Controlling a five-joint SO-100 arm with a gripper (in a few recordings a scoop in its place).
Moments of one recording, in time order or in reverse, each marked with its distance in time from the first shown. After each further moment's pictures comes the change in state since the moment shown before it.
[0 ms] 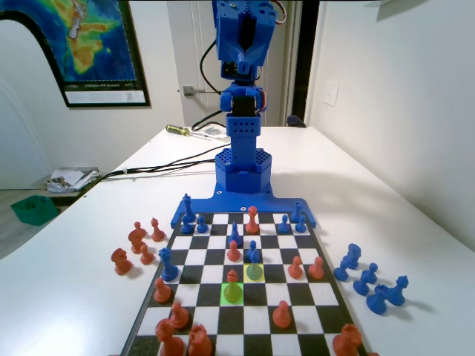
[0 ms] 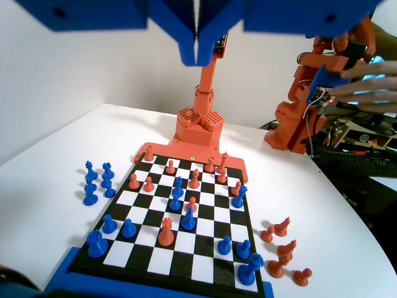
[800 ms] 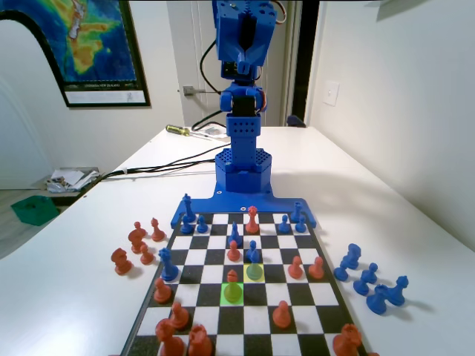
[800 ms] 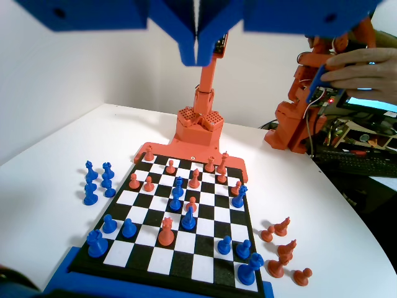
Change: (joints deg) arm 0.0 0.0 0.0 0.0 0.0
